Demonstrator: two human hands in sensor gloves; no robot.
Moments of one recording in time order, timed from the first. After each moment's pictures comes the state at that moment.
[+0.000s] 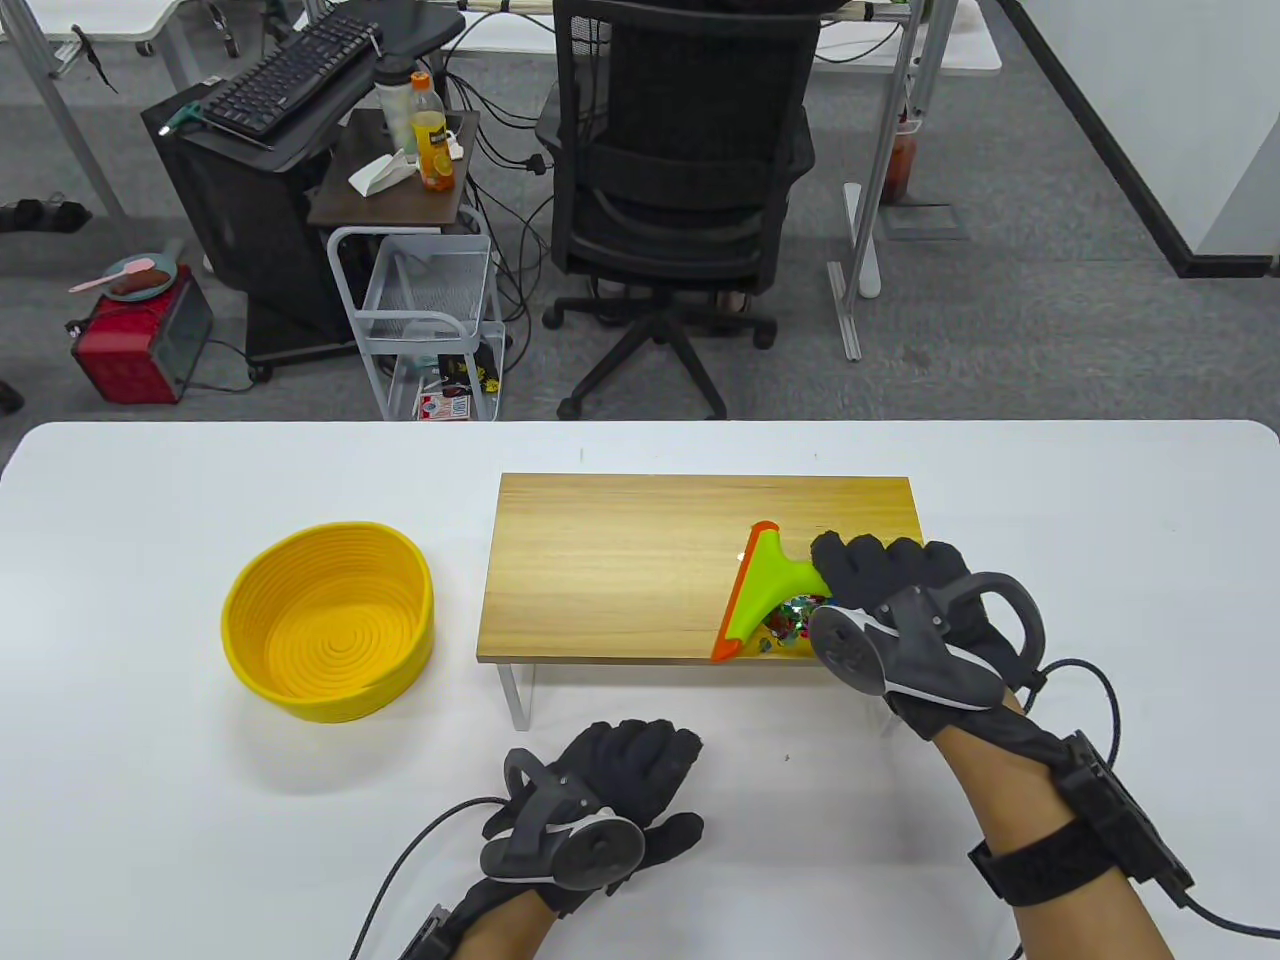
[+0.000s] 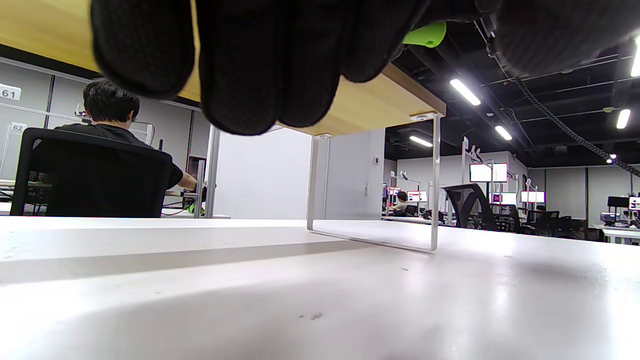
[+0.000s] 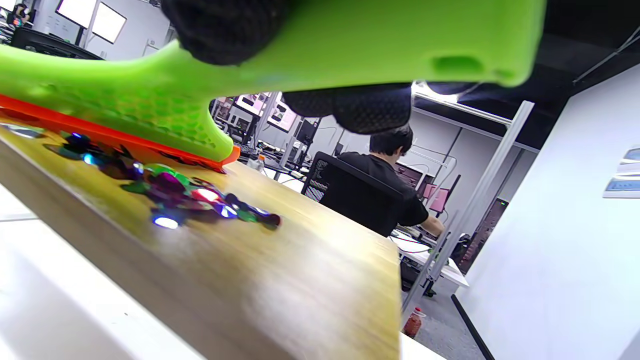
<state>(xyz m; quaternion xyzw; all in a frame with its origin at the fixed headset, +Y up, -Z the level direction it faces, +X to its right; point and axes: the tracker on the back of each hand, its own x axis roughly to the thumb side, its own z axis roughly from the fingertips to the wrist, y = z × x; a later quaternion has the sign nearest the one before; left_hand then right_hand) -0.079 -0.726 -0.256 0.14 -0.38 0.10 0.91 0.171 -0.580 -0.327 -0.17 0.11 -0.97 0.16</state>
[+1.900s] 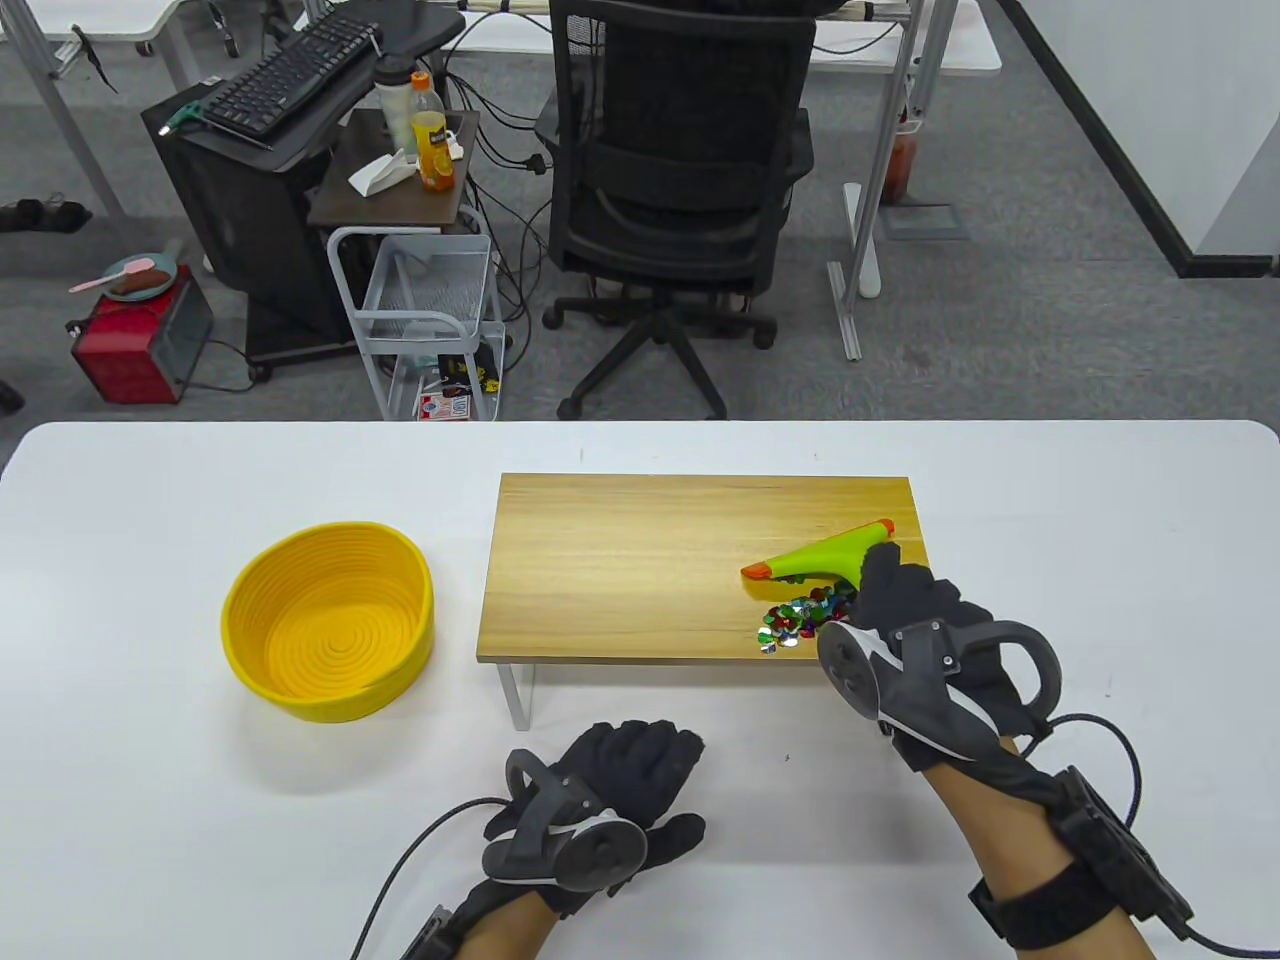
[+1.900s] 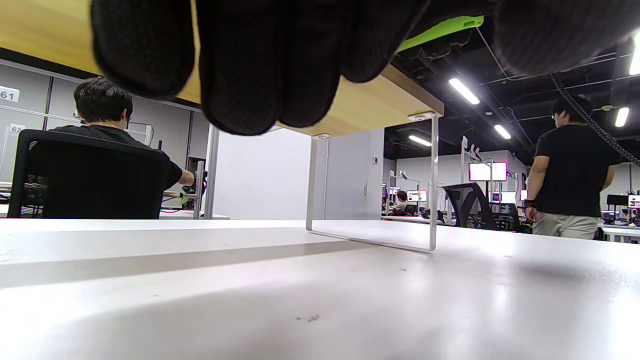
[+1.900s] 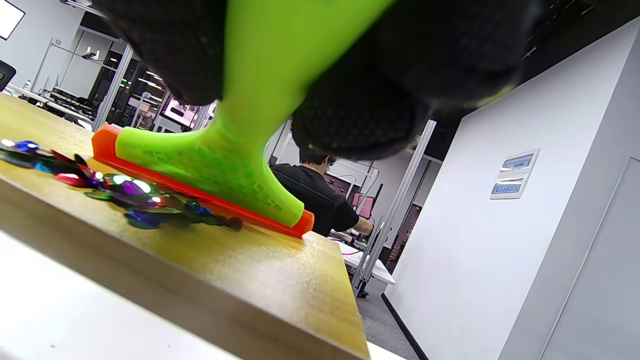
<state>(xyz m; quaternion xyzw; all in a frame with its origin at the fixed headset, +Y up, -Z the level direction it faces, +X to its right) -0.078 -0.726 -0.255 0.14 -0.39 0.09 0.91 0.166 -0.583 -0.304 -0.06 0.16 -0.97 0.15</state>
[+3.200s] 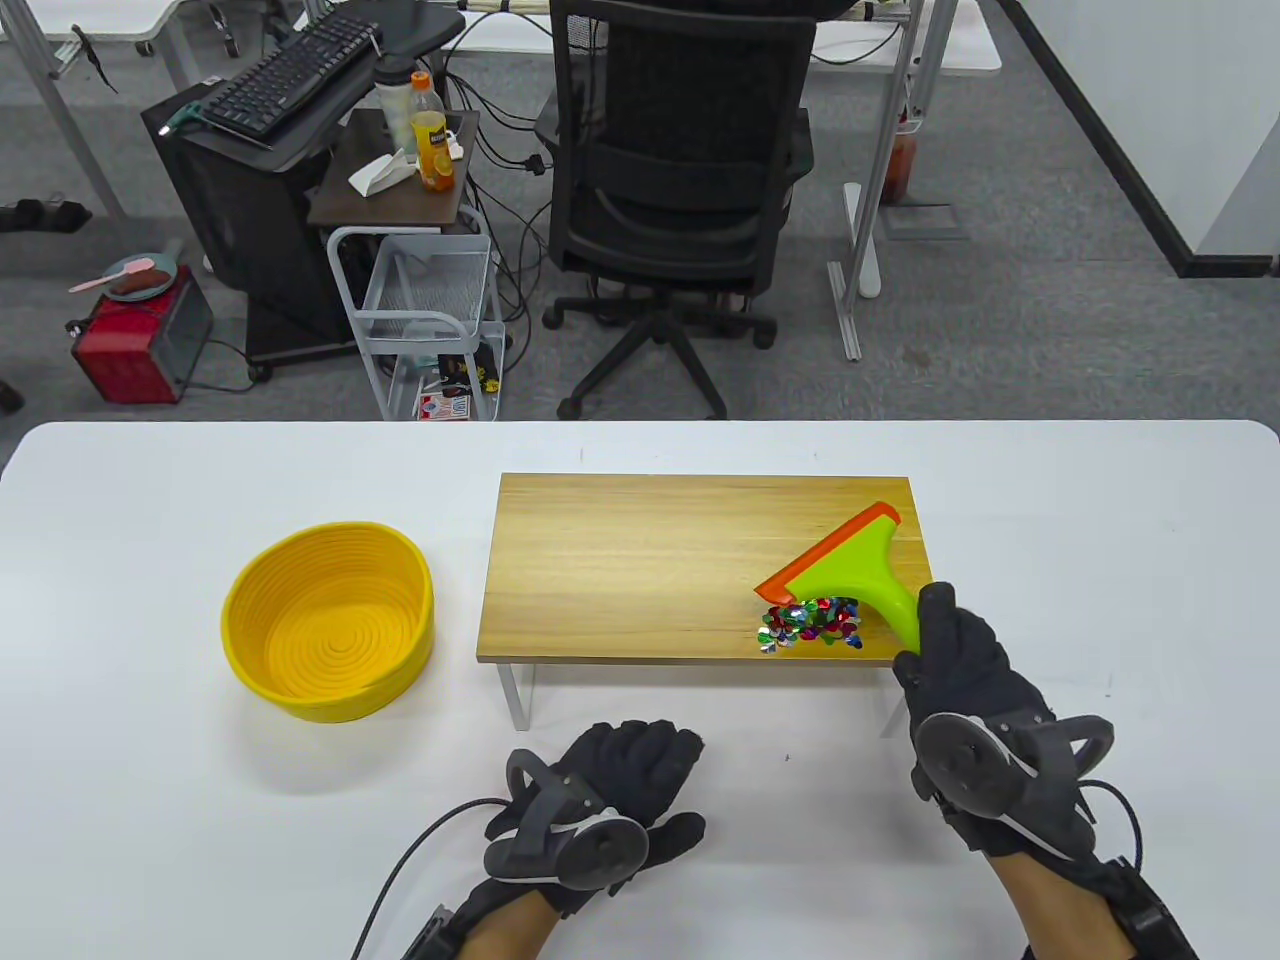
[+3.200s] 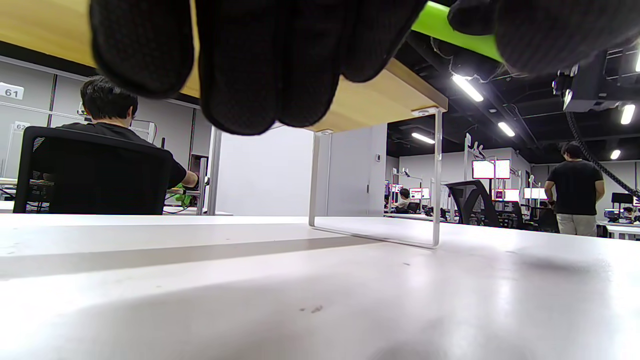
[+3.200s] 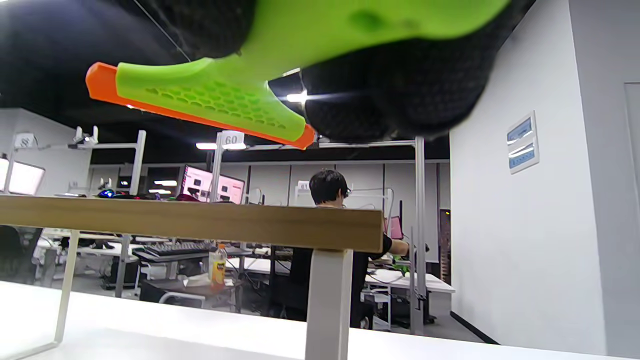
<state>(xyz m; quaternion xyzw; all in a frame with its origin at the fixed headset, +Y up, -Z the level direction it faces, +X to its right) -0.077 -0.728 -0.256 0.14 -0.38 0.09 0.91 0.224 -0.623 -0.262 -0.09 0.25 -0.96 -0.04</state>
